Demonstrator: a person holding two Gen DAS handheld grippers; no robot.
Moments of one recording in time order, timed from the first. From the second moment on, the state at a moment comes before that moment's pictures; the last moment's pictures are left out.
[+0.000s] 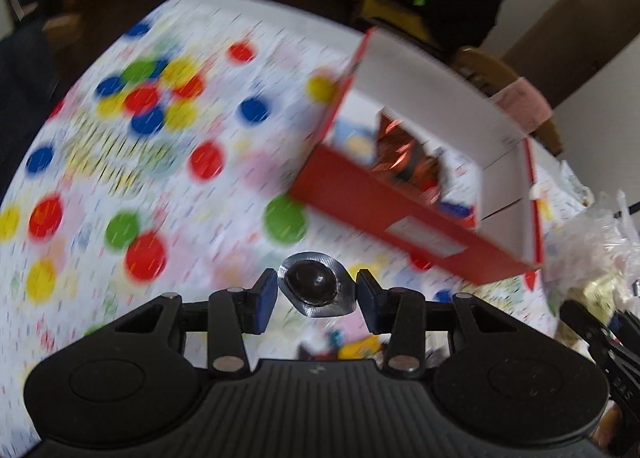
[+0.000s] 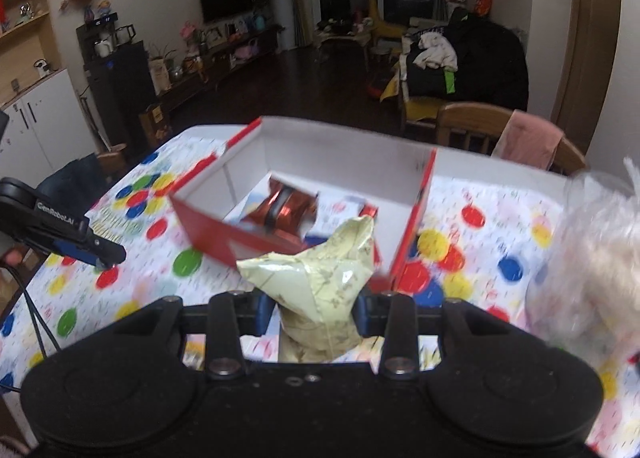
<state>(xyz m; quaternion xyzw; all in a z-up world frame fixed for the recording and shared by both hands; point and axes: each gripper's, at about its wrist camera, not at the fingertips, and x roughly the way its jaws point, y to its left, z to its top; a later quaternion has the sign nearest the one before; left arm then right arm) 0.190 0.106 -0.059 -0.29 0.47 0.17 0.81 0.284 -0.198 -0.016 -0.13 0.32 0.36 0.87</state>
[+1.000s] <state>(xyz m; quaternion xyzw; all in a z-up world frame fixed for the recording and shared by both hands) 0.385 0.110 -0.085 -0.14 0.55 0.16 0.81 0.435 -0.087 -0.057 -0.11 0.41 0.32 0.84</state>
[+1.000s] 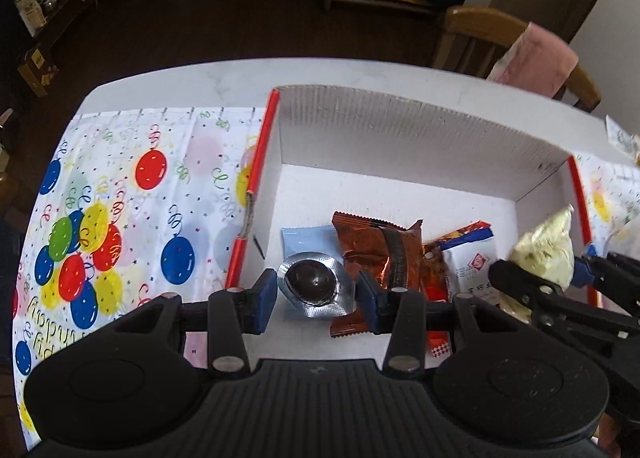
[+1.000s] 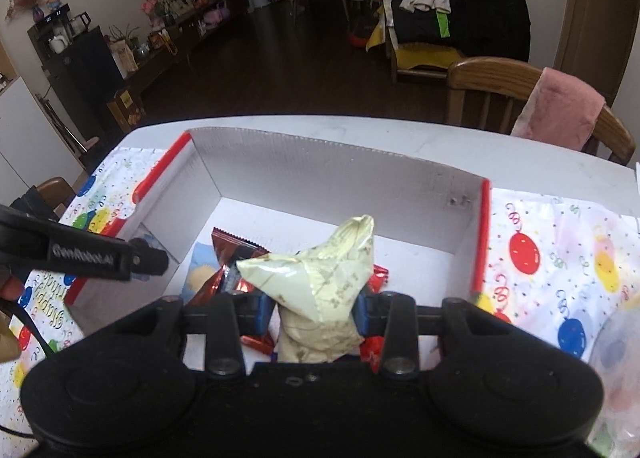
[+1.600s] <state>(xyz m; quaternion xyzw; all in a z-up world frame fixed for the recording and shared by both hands) 0.404 0.103 -0.113 -0.11 0.58 0.17 0.79 0.447 -0.063 -0.085 -0.15 0.43 0.32 0.83</state>
